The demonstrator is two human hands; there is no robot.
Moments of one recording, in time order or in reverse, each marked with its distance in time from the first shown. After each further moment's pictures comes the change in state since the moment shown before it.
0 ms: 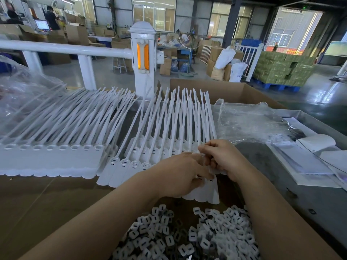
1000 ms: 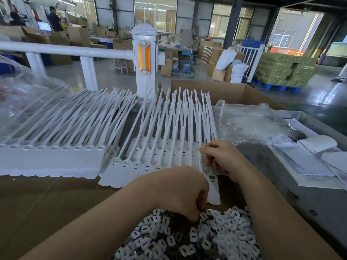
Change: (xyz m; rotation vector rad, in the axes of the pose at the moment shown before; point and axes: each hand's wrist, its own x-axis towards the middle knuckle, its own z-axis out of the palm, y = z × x) left_hand -0.013 0.023 -0.011 -0.063 -0.261 -0.073; right_hand 0.002 0.002 -0.003 0.055 -0.027 0.027
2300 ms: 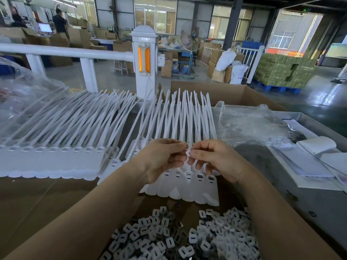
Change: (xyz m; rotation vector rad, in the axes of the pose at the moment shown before) left_hand 0.003 -0.040 -0.018 -1.480 0.517 -0.398; right_hand -0.007 -0.005 0.002 0.092 -0.340 -0.280
